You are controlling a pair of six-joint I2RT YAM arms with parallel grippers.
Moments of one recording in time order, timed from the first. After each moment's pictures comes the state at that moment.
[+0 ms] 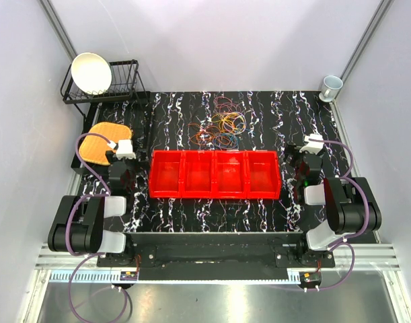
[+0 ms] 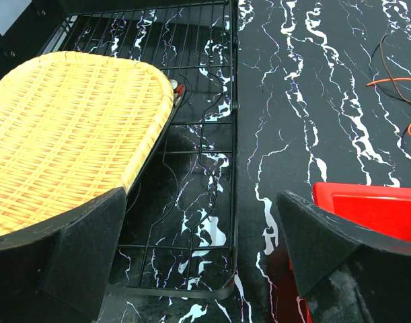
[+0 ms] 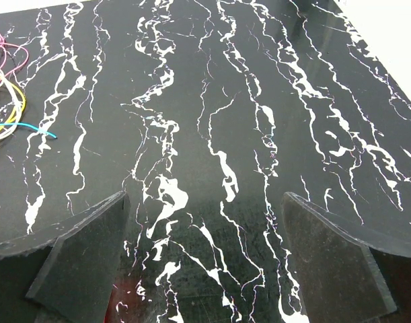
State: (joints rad) left arm -0.04 1.37 0.24 1.00 -0.10 0.00; right arm 0.01 1.55 0.34 1.06 0.17 0.07
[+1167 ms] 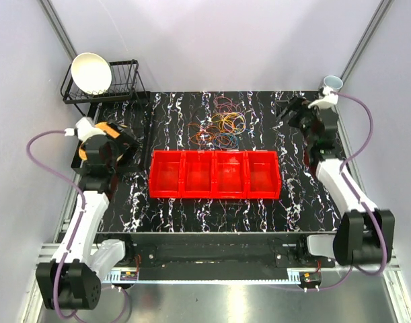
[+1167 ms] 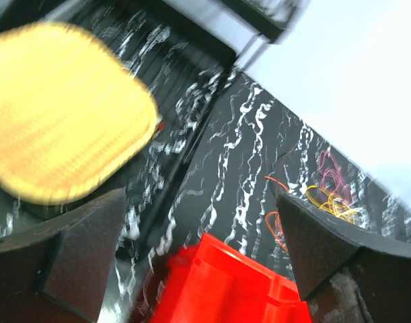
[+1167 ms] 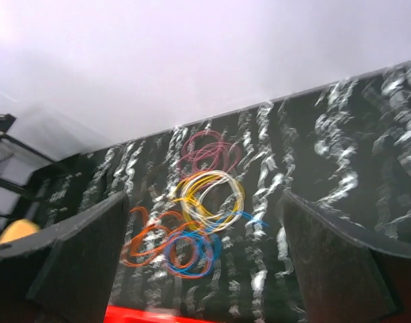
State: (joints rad) left arm -0.01 0.93 0.72 -0.03 -0.21 -0.61; right arm 0.05 1.27 0.88 0.38 -0.10 0.44
